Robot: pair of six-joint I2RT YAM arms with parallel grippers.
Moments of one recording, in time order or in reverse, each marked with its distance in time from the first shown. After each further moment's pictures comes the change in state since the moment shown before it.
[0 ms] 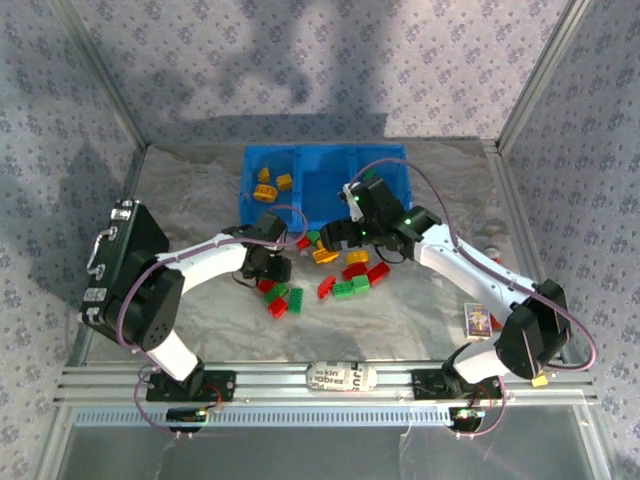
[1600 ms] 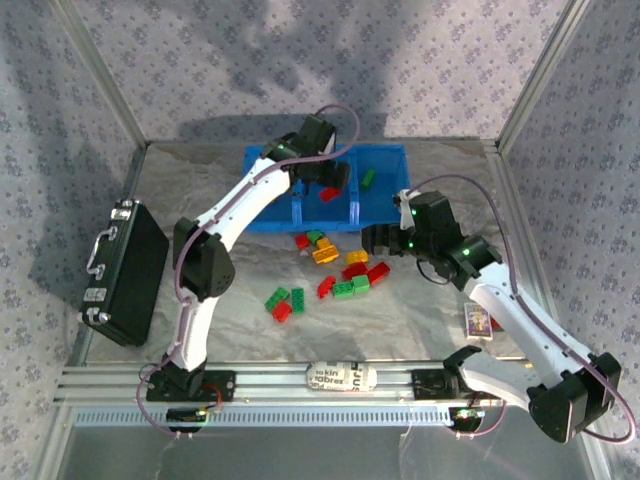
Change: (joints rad) left arm -0.052 0.502 1.179 -0.288 -0.090 0.175; right arm -0.170 -0.376 -0.224 -0.017 -0.024 0.053
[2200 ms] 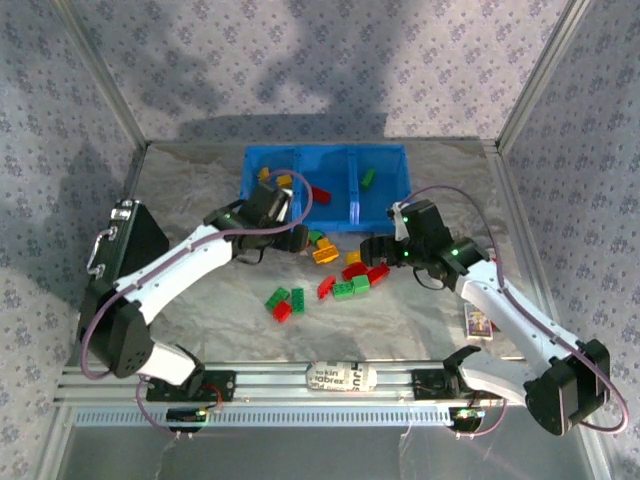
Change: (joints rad) left arm -0.019 -0.698 -0.968 0.210 -0.003 -0.092; right arm 0.016 0.063 -0.075 -0.003 -0.044 0.003
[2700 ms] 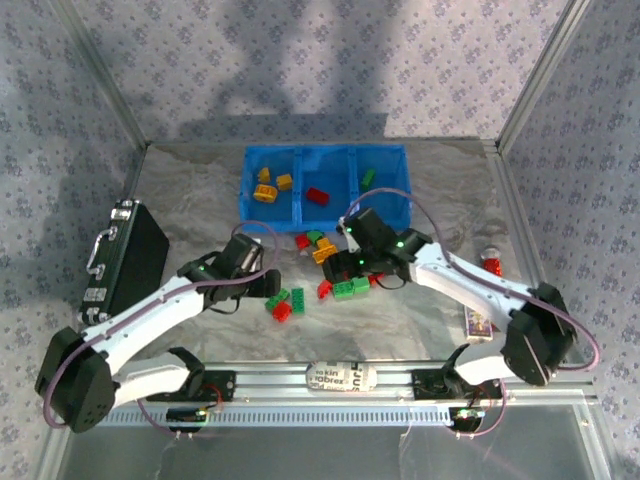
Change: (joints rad) left arm -0.003 -0.326 -0.459 0.044 0.034 -0.198; right arm 0.268 0.300 0.141 -0.008 0.032 0.046
